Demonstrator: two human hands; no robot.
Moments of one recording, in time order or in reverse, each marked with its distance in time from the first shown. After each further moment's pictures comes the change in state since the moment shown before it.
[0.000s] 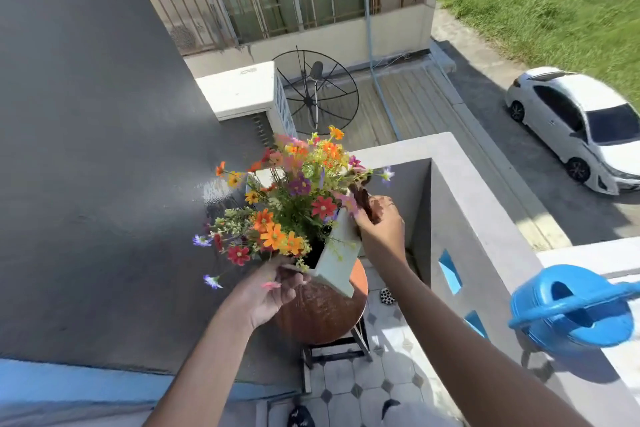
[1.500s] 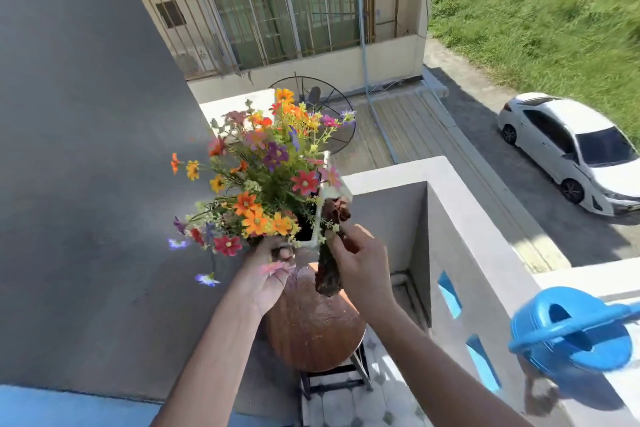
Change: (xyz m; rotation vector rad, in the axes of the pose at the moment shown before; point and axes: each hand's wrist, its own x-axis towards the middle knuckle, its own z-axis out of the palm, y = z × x) left_hand -0.025 0.051 0.050 -0.322 0.007 0.256; right_hand -0.046 -0.056 0.005 -0.027 -0.106 -0.242
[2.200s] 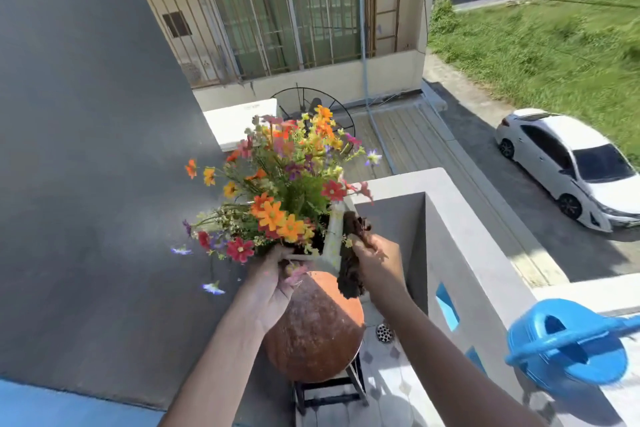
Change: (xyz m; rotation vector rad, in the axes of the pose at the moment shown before) left_hand -0.020 -0.011 0.002 0.071 -0.105 0.059; right_hand 0.020 0.028 -0.013 0.271 0.050 0.375
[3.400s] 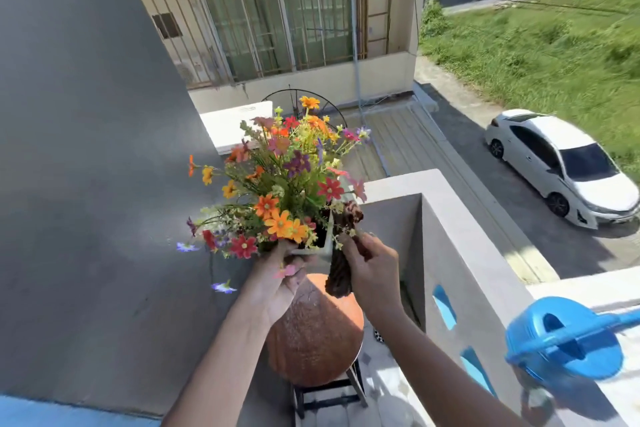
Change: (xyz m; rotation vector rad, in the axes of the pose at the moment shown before) left_hand 0.006 0.012 0.008 0.022 -0.038 -0.063; right_hand -0.026 -0.023 0.013 -0.203 0.037 -0.412
